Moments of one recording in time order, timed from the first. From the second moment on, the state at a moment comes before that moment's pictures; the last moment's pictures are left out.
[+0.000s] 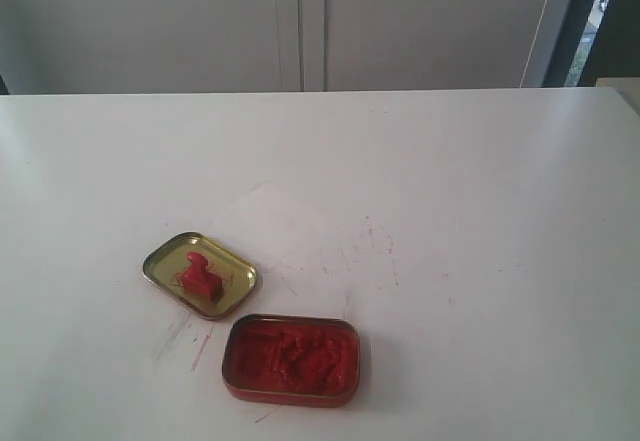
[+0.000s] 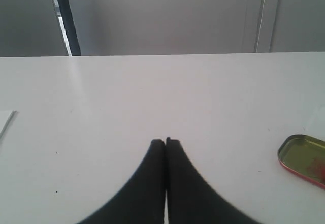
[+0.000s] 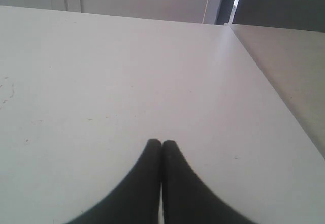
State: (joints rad) left arm 0.06 0.00 0.02 -0.15 0.17 0.15; right arm -0.01 0.01 0.00 -0.14 0.35 0.07
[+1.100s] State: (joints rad) left arm 0.06 0.31 -0.38 -0.15 0.54 0.15; right arm -0.01 0.01 0.00 -0.14 0.35 0.07
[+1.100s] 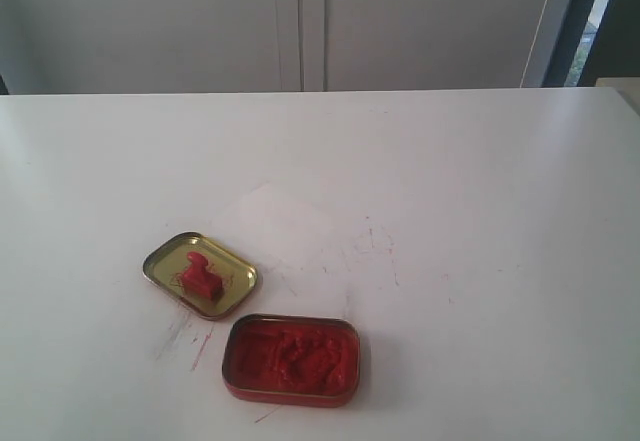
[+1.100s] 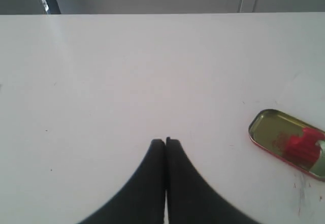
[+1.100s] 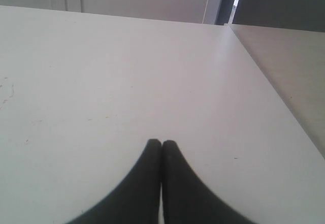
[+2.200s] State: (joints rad) left arm 0.06 0.93 -0.71 -0.33 0.88 0.42; right arm -0.01 0.01 0.00 -0.14 0.35 0.07
